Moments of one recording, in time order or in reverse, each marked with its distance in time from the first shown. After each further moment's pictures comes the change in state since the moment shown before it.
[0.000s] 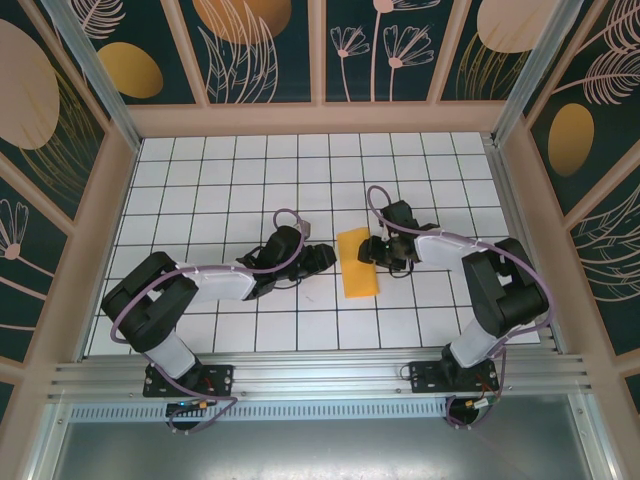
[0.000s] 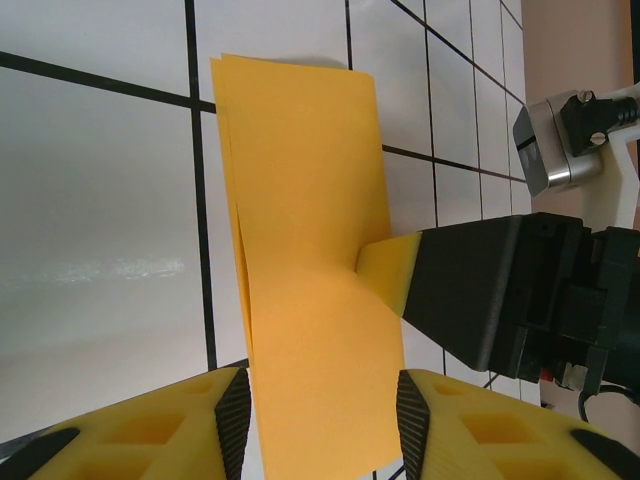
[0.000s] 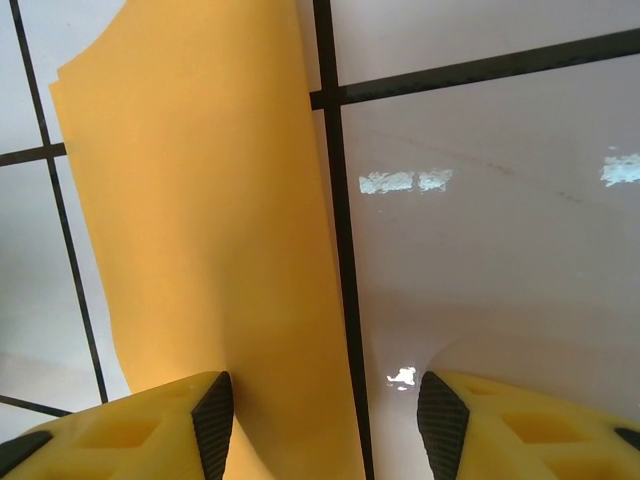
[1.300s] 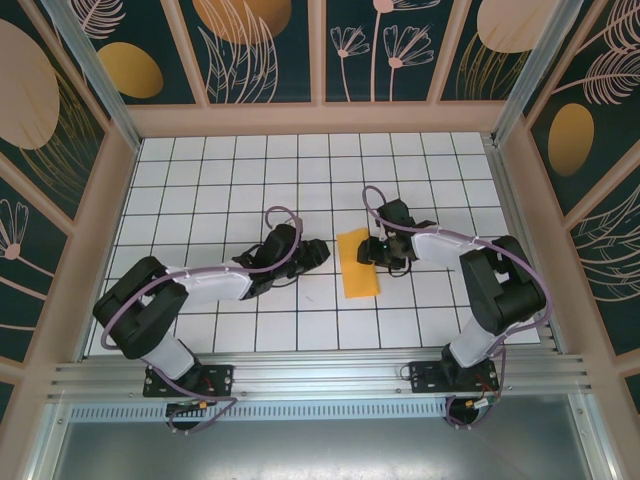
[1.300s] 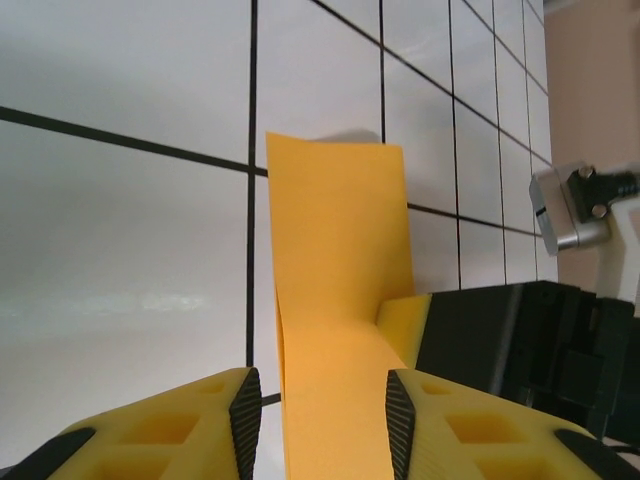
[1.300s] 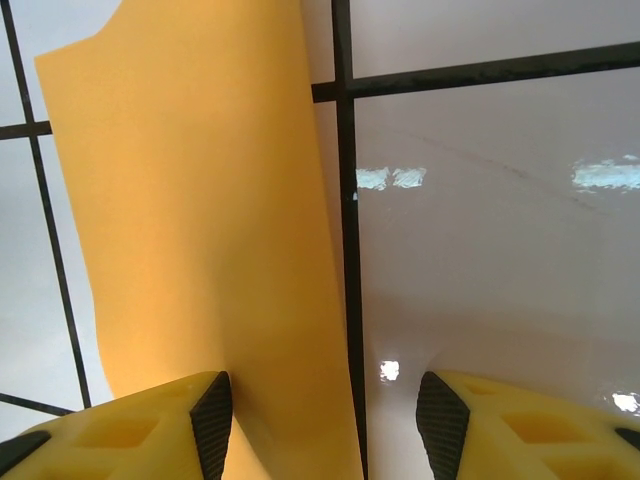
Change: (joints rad) left arm 0.000 -0.073 0.006 -0.093 -0.154 -0.021; right arm 0.013 0.015 0.031 -0.046 0.022 -0.053
